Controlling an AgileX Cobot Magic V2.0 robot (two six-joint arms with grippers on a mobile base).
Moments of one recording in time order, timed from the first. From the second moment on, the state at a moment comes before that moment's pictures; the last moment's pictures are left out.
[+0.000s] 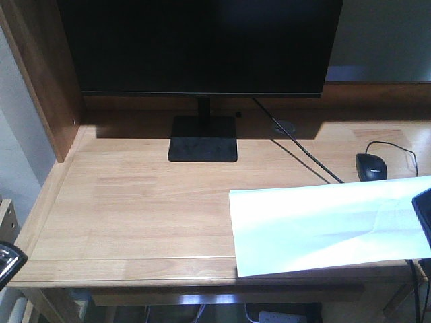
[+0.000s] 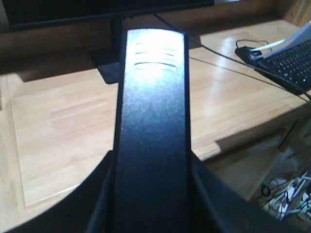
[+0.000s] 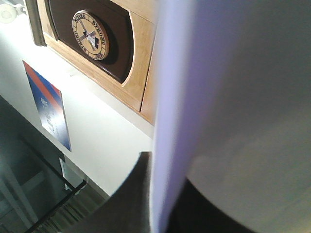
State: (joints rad) left arm -0.41 0.22 -0.55 -0.10 0.80 0.00; right arm 0.16 0.65 0.03 -0.39 -1.16 1.50
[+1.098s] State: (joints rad) left arm -0.41 1.11 -0.86 -0.54 0.51 0.62; right arm 0.16 0.65 0.03 -0.39 -1.16 1.50
